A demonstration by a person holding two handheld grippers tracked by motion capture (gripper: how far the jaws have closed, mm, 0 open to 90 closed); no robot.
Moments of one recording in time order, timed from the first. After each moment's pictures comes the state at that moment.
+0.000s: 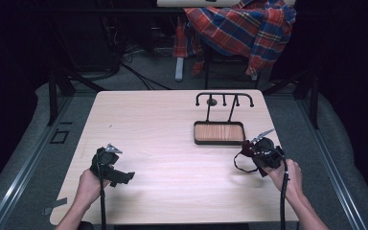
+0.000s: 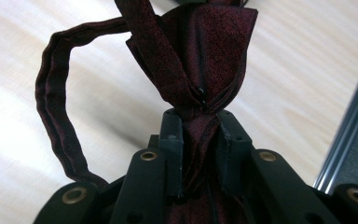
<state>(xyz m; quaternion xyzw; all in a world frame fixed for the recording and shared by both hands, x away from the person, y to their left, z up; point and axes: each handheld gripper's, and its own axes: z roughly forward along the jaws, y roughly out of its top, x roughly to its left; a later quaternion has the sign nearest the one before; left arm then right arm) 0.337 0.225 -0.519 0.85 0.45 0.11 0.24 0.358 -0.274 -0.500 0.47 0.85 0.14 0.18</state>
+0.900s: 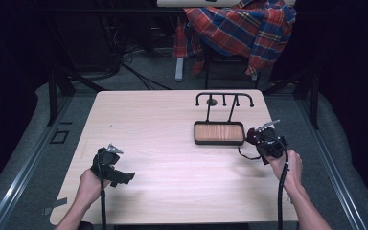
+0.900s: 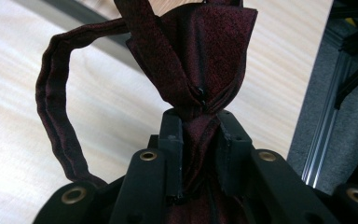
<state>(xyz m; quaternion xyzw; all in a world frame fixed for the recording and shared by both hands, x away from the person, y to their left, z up) 0.338 0.223 -0.521 0.85 0.45 0.11 0.24 0.385 -0.287 -0.492 0.51 0.82 0.14 0.23</state>
